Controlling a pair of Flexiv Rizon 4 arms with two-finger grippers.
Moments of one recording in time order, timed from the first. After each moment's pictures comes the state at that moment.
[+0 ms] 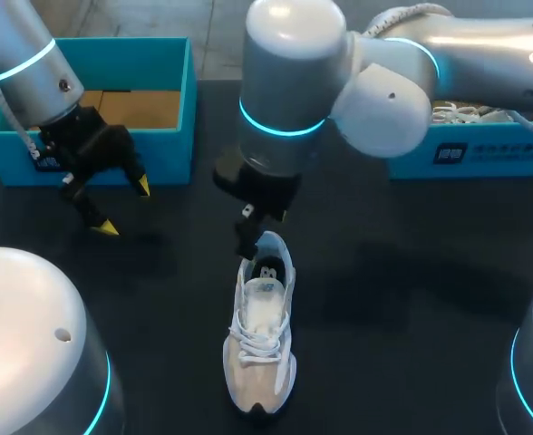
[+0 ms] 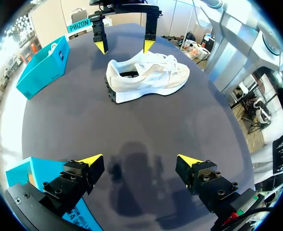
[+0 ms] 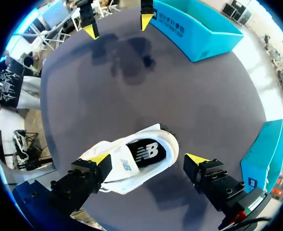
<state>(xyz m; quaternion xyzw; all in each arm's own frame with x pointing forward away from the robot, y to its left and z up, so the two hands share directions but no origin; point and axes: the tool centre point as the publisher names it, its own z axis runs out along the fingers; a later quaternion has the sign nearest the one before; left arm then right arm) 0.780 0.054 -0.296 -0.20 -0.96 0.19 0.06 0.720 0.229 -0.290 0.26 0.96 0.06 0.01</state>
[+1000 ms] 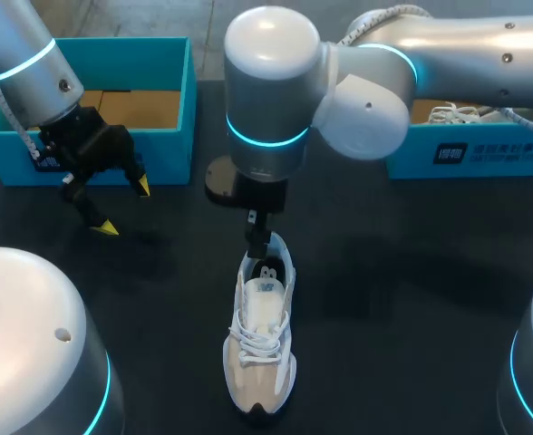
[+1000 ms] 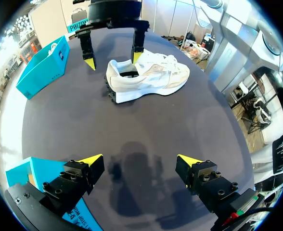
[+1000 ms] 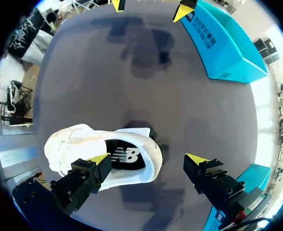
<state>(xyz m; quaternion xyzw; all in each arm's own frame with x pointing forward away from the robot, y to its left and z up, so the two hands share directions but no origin) 0.780 0.054 -0.296 -0.20 -0.96 0.19 0.06 0.753 0.226 -0.319 0.08 0.99 0.03 0.05</state>
